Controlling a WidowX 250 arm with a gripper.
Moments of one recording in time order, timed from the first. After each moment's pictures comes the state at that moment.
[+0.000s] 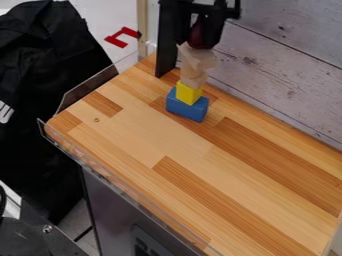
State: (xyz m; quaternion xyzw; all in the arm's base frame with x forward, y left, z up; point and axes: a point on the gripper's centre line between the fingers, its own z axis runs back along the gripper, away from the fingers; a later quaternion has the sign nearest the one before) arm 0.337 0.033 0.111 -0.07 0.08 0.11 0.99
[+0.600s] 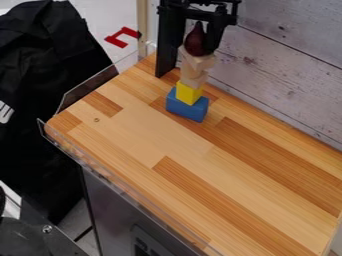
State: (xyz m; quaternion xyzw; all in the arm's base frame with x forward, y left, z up) arm 0.339 0.037 0.107 -0.06 0.08 0.12 0.99
